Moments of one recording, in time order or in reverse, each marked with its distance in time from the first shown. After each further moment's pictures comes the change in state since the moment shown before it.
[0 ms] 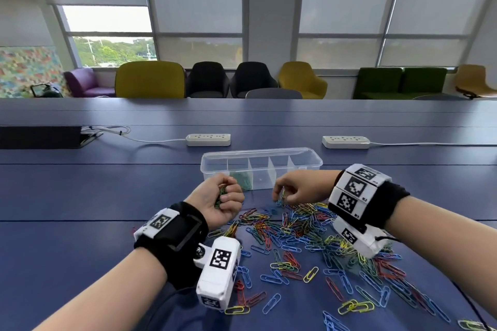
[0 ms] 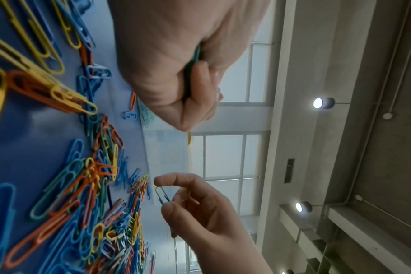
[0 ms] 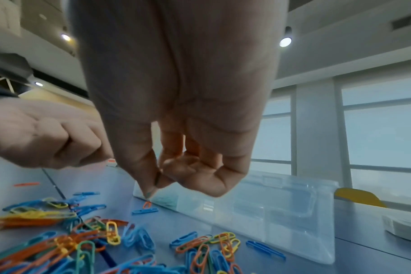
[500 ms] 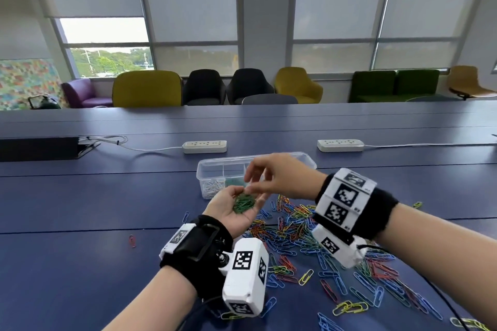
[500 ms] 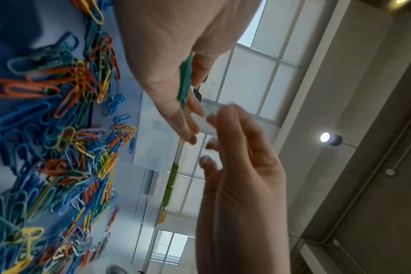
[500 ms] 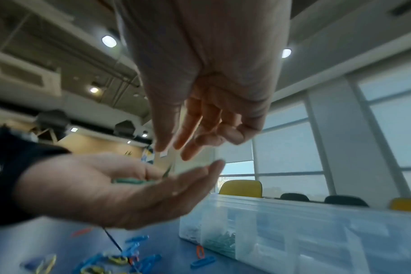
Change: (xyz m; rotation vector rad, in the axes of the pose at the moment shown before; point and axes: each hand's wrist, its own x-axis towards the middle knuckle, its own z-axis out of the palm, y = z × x) left_hand 0.007 -0.031 0.032 -0.293 -0.052 0.078; right_hand -0.017 -0.041 -0.011 0.156 0.468 -0.210
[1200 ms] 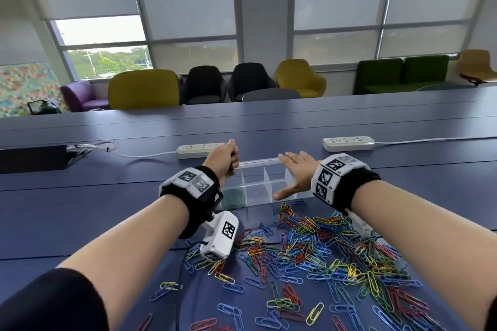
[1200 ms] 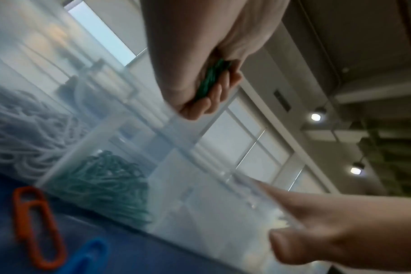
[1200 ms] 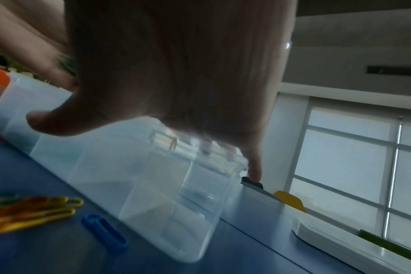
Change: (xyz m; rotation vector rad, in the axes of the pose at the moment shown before) left_hand 0.086 0.068 0.033 1.085 0.262 0.488; right_hand 0.047 0.119 0.005 -0.369 -0.343 0.508
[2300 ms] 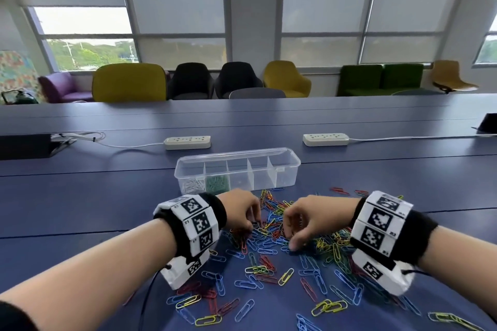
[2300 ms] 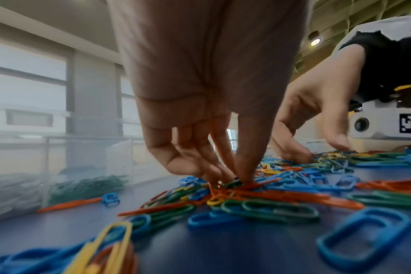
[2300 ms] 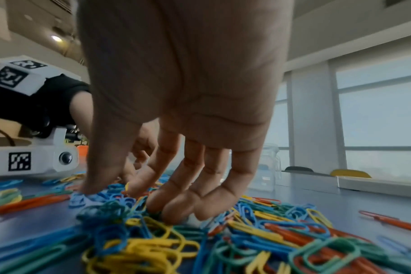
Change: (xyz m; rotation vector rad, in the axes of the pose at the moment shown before) left_hand -0.079 -0.042 0.024 1.390 -0.655 0.286; right_hand -0.121 0.003 0.033 0.235 -0.224 -0.312
